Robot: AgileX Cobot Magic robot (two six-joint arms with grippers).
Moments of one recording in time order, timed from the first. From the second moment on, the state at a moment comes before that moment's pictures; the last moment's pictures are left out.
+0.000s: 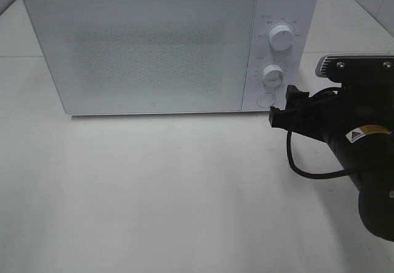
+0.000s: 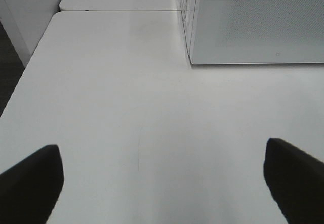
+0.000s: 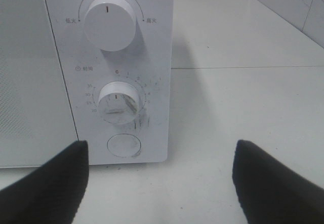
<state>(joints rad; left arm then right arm) 0.03 0.00 -0.50 -0.09 1.04 0.06 0.74 1.66 -0.34 0.90 -1.19 -0.30</state>
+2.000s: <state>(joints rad) 0.03 0.00 -0.50 -0.09 1.04 0.06 0.53 1.98 -0.71 0.63 -1.03 -0.29</state>
